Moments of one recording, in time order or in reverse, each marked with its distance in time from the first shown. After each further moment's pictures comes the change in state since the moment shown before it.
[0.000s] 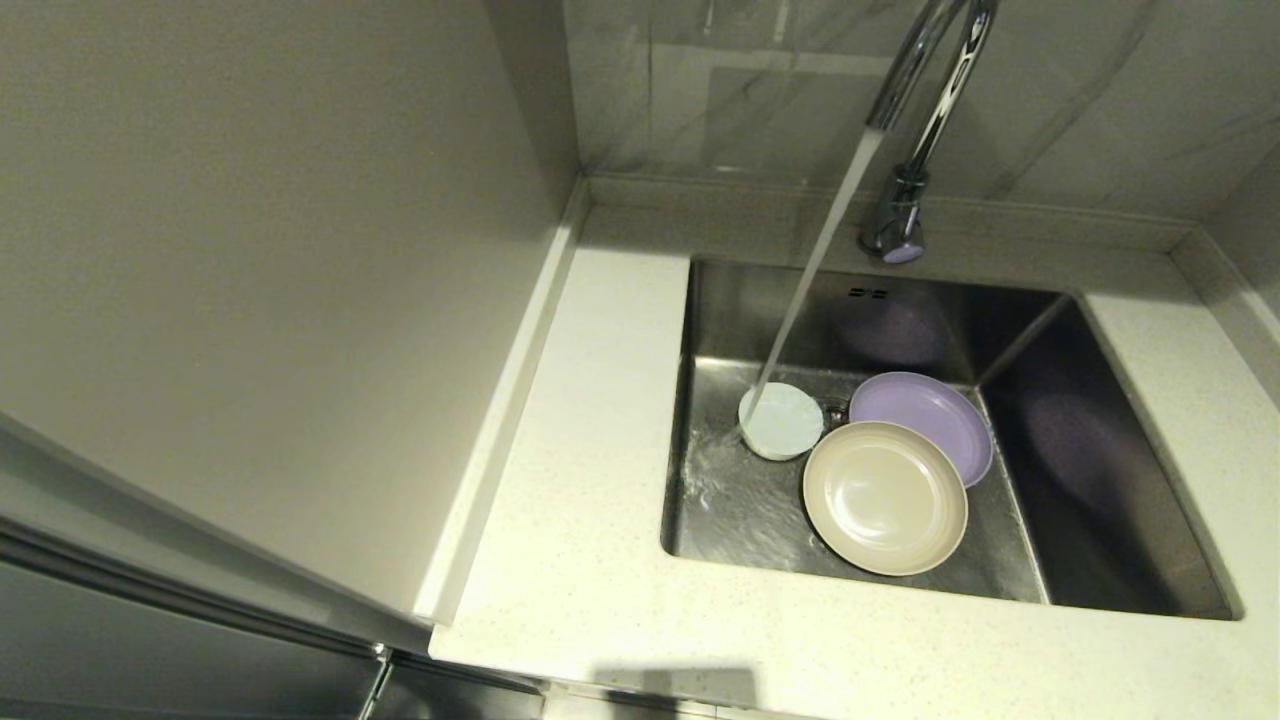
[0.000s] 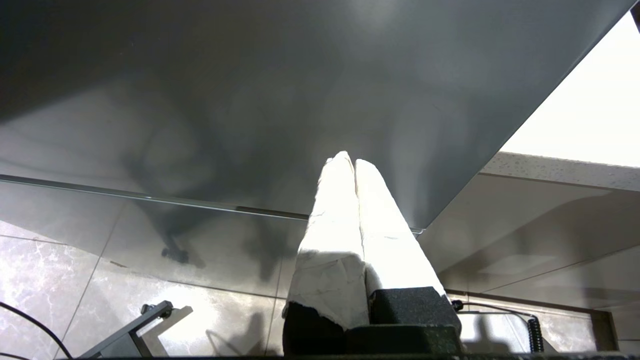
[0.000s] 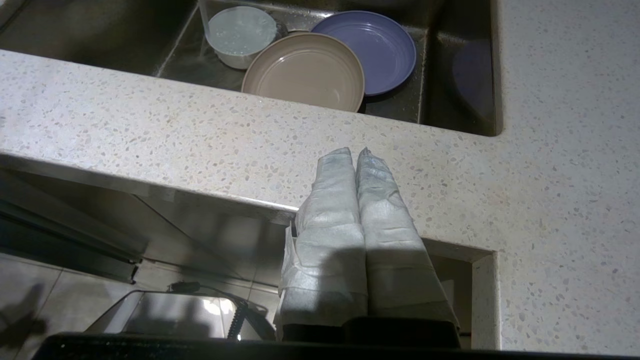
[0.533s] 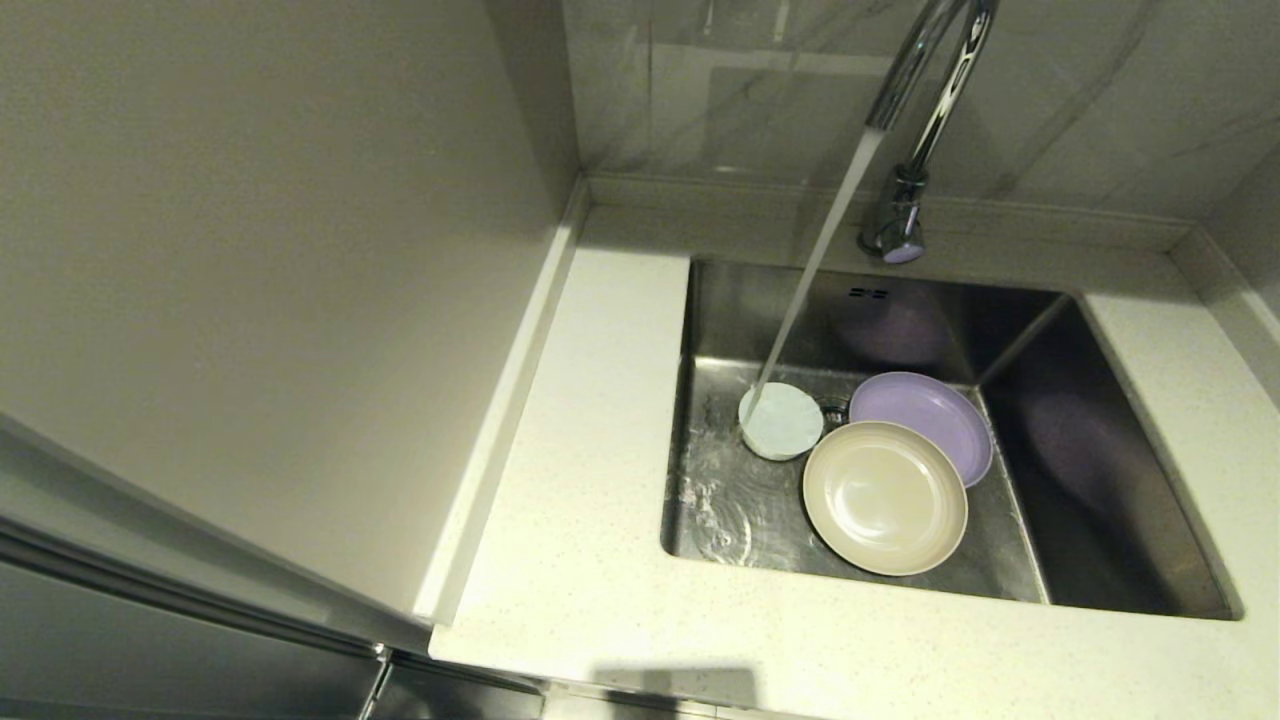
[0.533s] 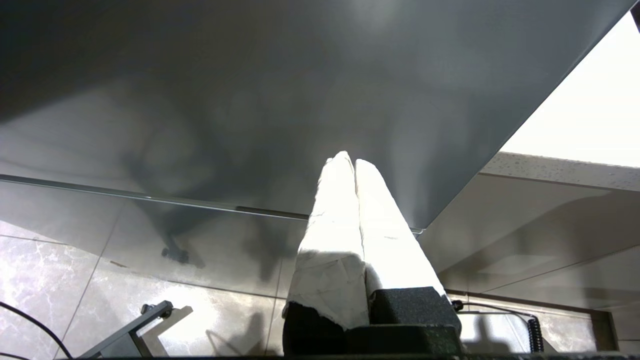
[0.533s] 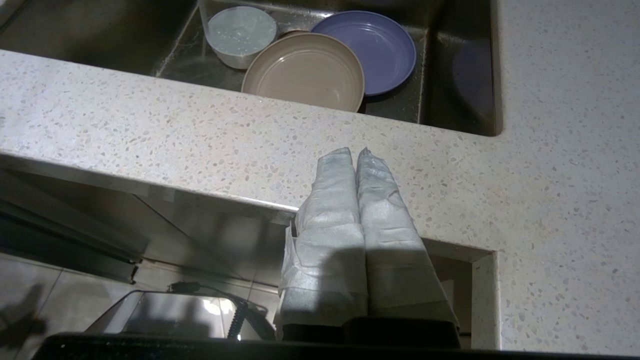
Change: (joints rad) left arm 0.000 0.000 0.000 0.000 0.000 -0.001; right arm 0.000 0.001 0.000 0.000 0.000 0.000
